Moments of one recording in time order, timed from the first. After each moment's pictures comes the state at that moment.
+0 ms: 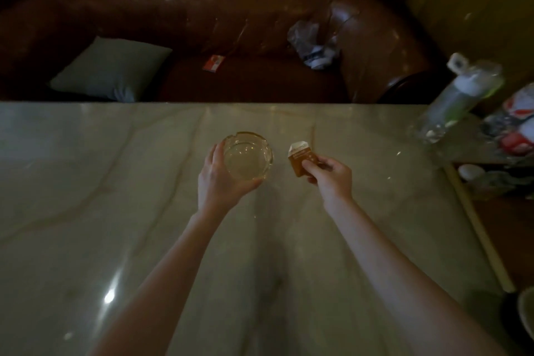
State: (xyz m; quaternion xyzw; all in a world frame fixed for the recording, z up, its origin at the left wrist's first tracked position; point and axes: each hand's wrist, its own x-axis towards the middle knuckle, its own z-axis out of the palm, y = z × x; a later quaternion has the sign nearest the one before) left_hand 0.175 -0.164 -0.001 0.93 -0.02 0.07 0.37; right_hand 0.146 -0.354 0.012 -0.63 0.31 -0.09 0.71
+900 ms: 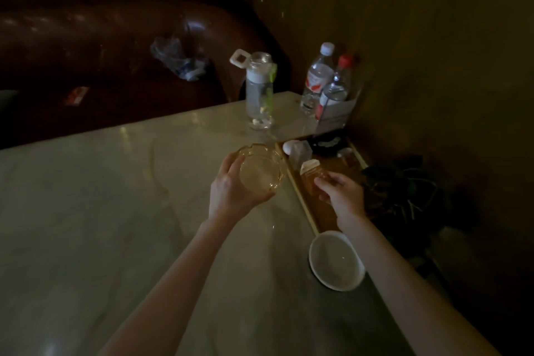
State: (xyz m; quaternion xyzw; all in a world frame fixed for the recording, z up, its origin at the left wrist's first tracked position) left_hand 0.054 -0.508 0.010 0.88 -0.24 0.03 0.40; right_hand -0.051 -0.677 0.022 -0.59 0.44 -0.18 0.65
